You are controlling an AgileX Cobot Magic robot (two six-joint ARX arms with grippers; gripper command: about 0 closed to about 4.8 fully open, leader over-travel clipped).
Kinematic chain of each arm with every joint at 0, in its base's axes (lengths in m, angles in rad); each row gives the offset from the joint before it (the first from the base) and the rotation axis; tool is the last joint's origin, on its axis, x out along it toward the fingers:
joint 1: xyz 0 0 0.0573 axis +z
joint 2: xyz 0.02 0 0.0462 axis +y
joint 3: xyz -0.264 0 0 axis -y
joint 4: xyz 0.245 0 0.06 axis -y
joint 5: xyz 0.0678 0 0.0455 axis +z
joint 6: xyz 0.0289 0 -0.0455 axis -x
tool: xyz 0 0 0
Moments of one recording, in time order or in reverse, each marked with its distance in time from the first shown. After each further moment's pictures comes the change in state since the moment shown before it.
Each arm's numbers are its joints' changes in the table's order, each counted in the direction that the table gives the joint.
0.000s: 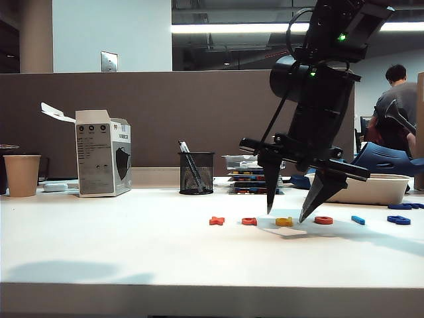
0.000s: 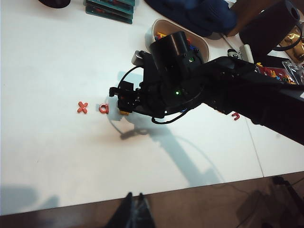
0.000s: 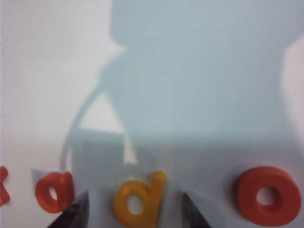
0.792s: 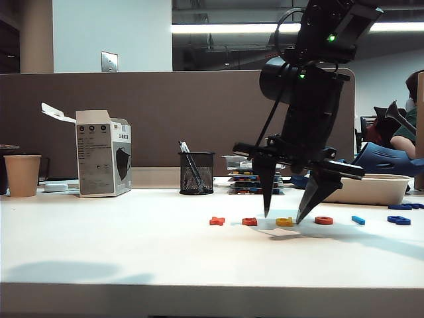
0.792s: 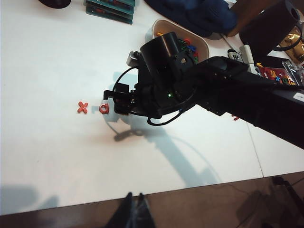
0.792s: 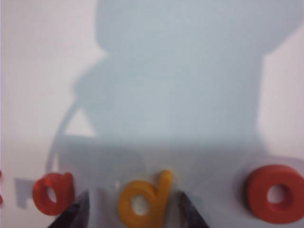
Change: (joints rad) left arm 0.000 0.000 0.000 0.000 0.000 0.000; right arm 0.031 0.022 0.019 -0.032 -0.060 0.000
